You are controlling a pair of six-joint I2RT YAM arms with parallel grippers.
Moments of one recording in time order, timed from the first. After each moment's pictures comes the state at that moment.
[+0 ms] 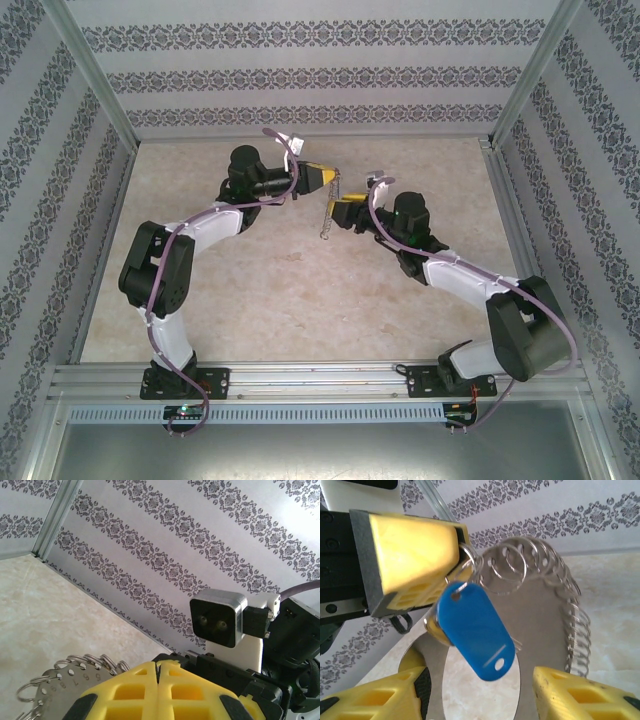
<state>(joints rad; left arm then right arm) -0.36 1.85 1.22 0.72 0.99 -0.66 0.44 1.40 0.71 0.55 -0.43 0.48</state>
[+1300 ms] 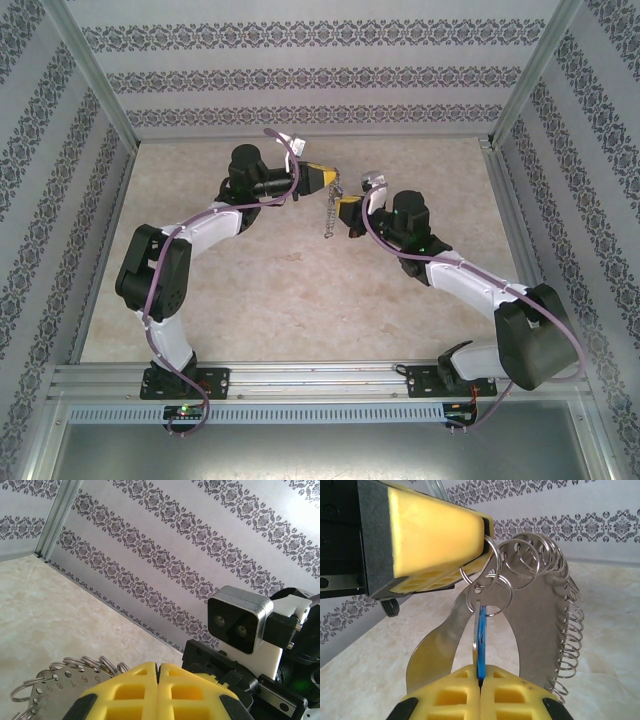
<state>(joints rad) -0.37 1.82 1.22 0.65 0.97 -0.60 0.46 1.35 0.73 0.43 -0.41 0.31</state>
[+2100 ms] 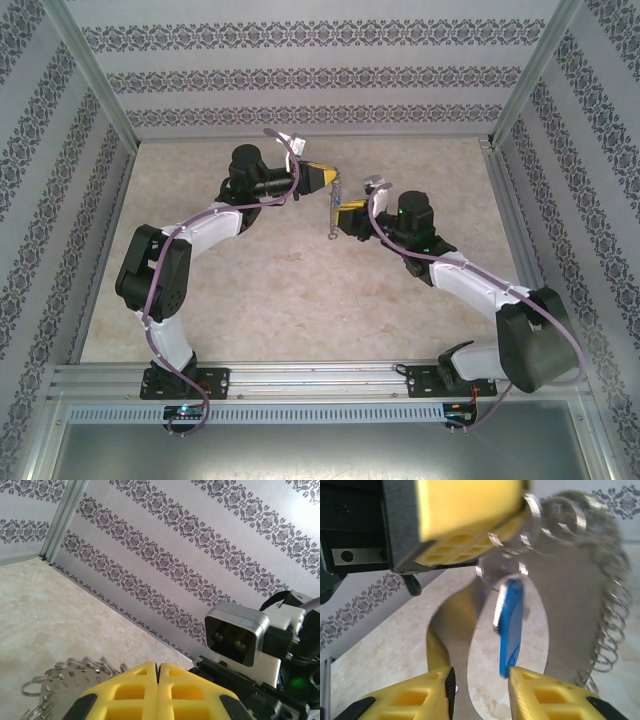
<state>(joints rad) -0.37 1.82 1.22 0.65 0.95 -0.60 0.40 1.32 0.70 0.40 -0.55 0.35</state>
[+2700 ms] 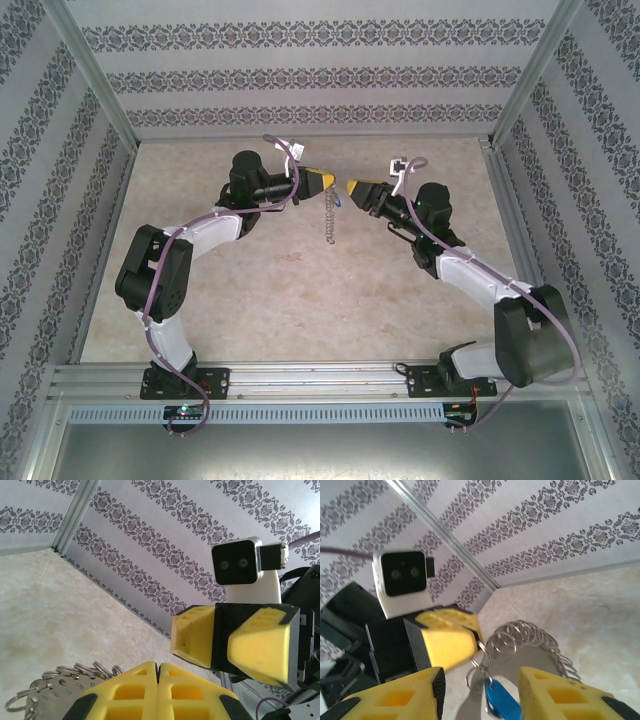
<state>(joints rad) -0.37 1.82 1.17 0.67 0.90 -0.61 0.32 1.38 0.73 0.66 -0.57 0.77</state>
